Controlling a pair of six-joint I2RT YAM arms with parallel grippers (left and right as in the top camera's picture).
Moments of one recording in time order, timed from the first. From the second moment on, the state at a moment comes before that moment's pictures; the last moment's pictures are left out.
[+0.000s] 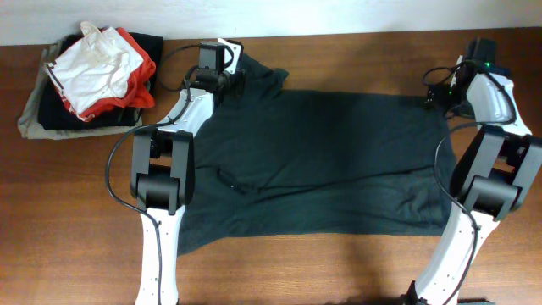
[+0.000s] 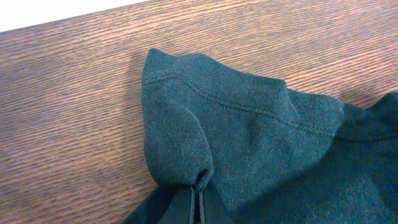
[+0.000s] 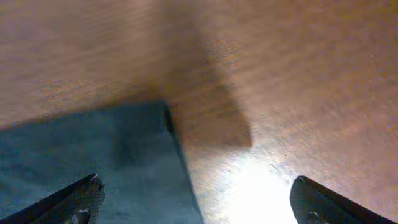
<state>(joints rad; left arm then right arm) -0.20 2.55 1.96 -0.17 0.13 0.07 -0.34 2.37 1.95 -0.81 0.12 -0.05</state>
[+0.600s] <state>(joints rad) -0.20 2.55 1.97 -0.18 0.13 0.07 -0.30 2.41 1.96 -0.75 0.04 -0.09</state>
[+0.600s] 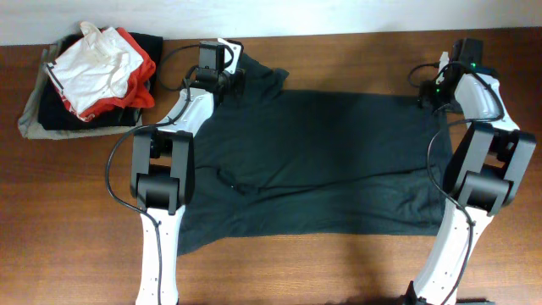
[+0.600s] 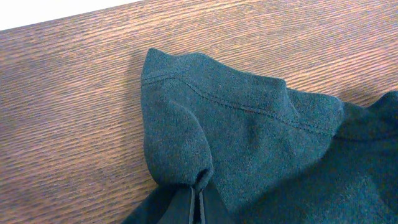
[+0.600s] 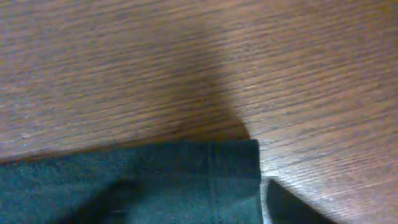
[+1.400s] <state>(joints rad) -0.20 2.55 1.96 -0.15 0.13 0.07 -0.30 2.43 1.96 -0.67 0.13 -0.07</state>
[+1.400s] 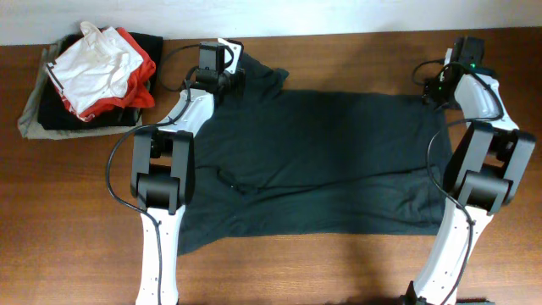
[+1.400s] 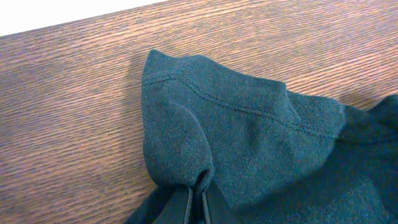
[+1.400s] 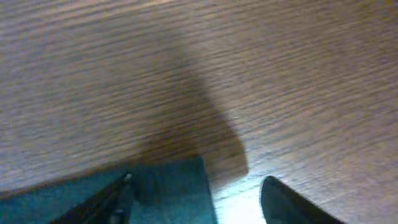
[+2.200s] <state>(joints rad) -0.20 2.55 1.96 -0.15 0.13 0.07 -0.29 2.45 1.99 -0.68 0.10 -0.02</state>
